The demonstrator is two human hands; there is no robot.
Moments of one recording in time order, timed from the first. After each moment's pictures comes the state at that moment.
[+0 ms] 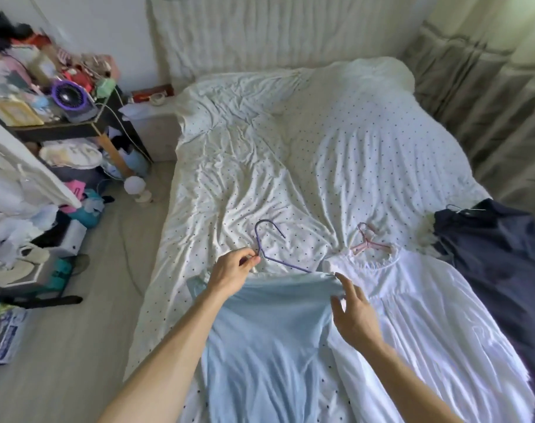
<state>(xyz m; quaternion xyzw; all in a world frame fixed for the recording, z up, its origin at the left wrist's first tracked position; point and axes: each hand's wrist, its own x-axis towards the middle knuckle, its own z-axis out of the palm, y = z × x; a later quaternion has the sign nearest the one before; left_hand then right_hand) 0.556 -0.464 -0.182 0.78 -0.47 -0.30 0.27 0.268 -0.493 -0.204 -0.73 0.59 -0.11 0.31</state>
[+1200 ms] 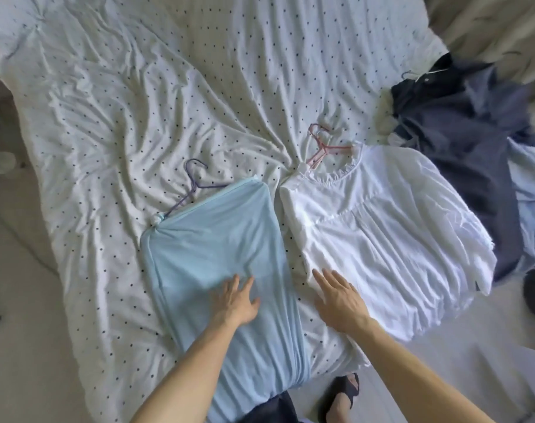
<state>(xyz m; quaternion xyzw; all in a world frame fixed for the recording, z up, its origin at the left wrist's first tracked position) 0.486 -0.452 -0.406 0.65 -0.56 -0.43 -0.27 0.239 -0.463 -0.357 -0.66 0.62 0.22 0.35</state>
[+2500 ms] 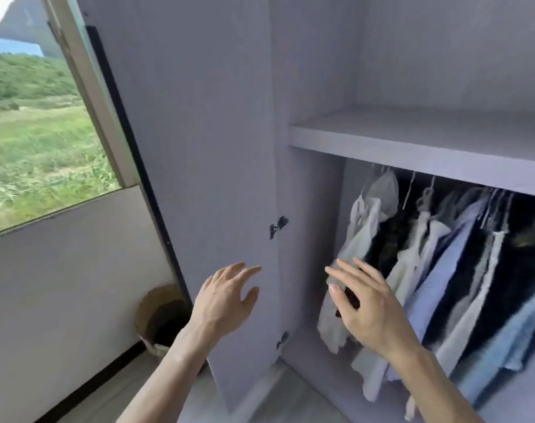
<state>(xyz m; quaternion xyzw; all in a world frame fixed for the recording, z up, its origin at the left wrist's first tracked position) -0.506 -0.191 0.024 -0.24 -0.96 -0.14 0.05 -0.391 0.063 0.020 0.03 0.94 -0.26 -0.24</state>
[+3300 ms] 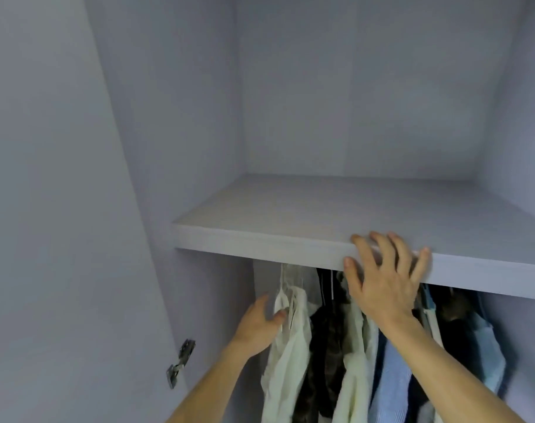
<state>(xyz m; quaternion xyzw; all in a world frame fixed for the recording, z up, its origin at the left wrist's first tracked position) -0.736 0.130 0.031 -0.33 -0.81 -0.42 -0.25 -0.564 0.307 0.096 0.34 0.76 0.24 -0.51</state>
